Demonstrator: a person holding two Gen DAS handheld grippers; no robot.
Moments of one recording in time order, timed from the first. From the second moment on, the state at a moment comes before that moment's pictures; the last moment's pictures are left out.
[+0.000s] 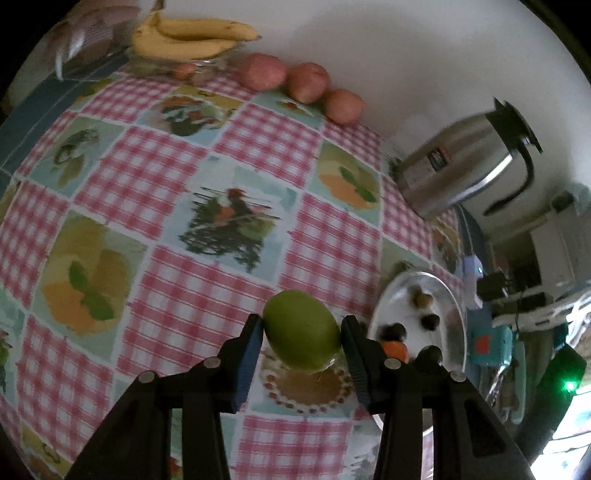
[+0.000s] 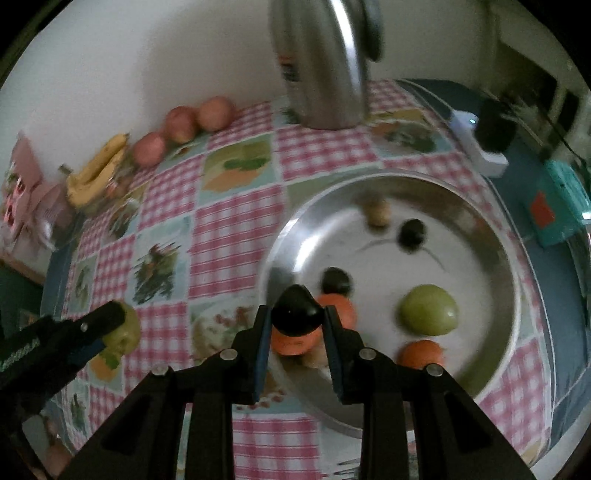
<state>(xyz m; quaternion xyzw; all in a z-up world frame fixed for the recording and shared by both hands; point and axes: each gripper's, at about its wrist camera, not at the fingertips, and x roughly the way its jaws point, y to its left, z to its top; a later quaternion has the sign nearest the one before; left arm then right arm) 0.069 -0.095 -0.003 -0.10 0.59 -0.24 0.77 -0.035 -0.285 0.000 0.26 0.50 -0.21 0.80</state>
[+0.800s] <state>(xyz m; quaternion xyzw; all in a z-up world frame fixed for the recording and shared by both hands) -0.017 -0.204 -0.004 0.03 0.59 -0.35 0.73 -0.111 -0.372 0.000 0.33 0.46 -0.33 0.75</state>
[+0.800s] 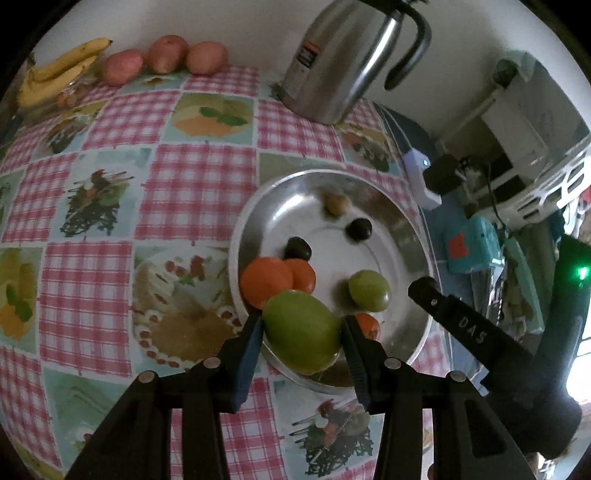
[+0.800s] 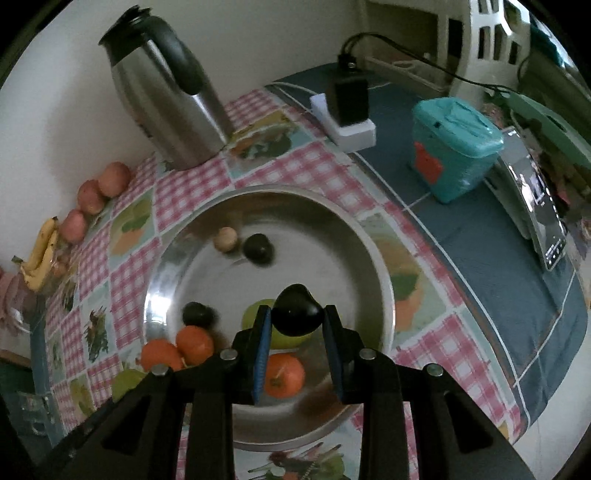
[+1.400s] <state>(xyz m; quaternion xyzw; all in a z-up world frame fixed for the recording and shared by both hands) -0.024 -0.214 -0.023 0.06 0.61 -0.34 0.71 -0.111 -0.374 -0.023 0.34 0.49 -0.34 0.73</state>
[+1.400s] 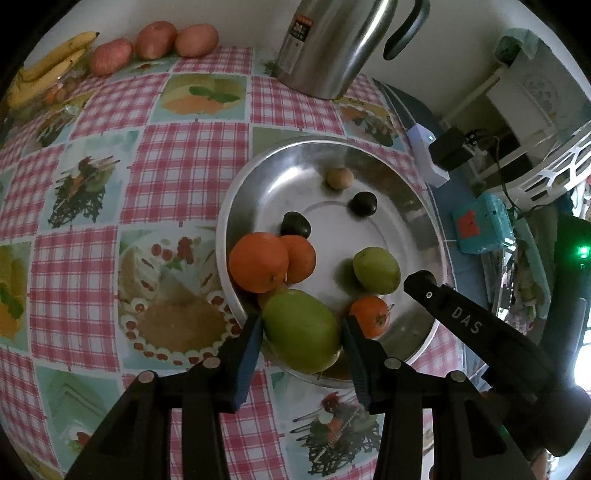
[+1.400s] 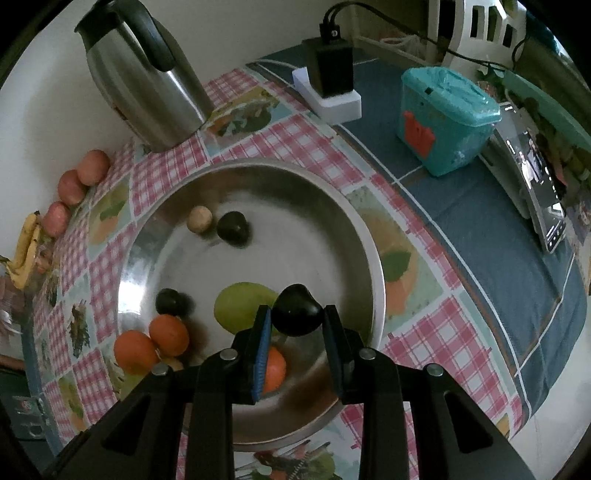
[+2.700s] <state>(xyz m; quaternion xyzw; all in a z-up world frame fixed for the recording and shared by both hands) -0.023 -0.218 -0.028 0.07 0.61 -0.34 0.72 -0.112 -0.373 -0.024 0.34 0.51 -0.35 0.71</state>
